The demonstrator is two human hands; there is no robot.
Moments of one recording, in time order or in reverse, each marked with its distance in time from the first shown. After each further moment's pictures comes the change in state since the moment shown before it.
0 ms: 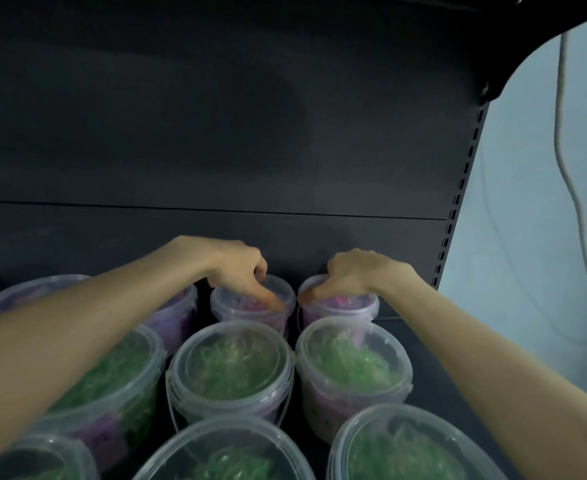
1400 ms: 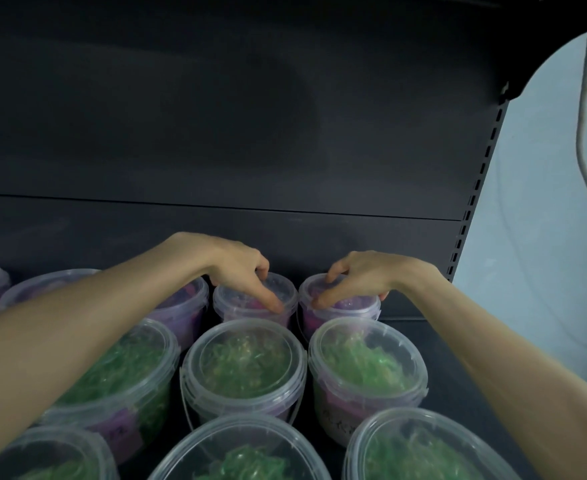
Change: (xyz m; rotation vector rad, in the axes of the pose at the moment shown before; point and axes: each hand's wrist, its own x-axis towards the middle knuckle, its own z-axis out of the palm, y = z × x) left_hand -0.011 -0.010 0.000 -0.040 -0.075 -0.023; right_hand -0.010 0.000 -0.010 0.166 -0.150 -0.085
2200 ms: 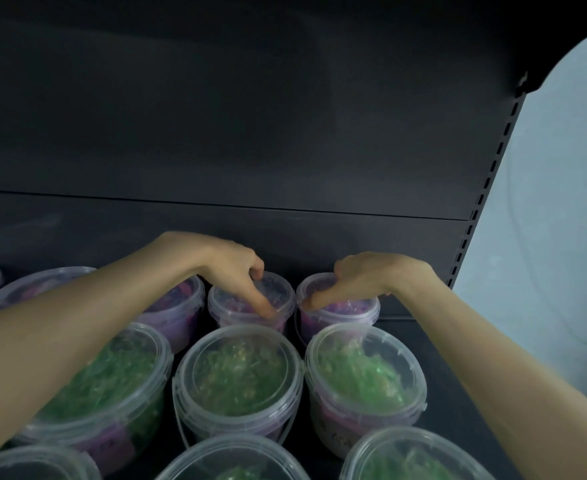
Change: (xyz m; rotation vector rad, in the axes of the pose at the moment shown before) left_hand 0.004 -0.005 -0.004 0.024 -0.017 0.007; right_hand 0.008 -0.004 -0.003 -0.147 -0.040 0.039
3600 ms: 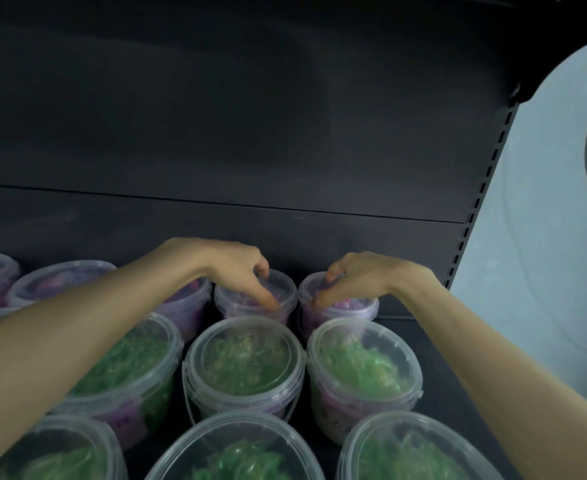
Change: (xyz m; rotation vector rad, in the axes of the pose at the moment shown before) left_hand 0.000 -0.007 0.013 -0.139 0.066 0.035; right_hand -0.026 -0.012 -0.002 0.026 0.034 -0.062
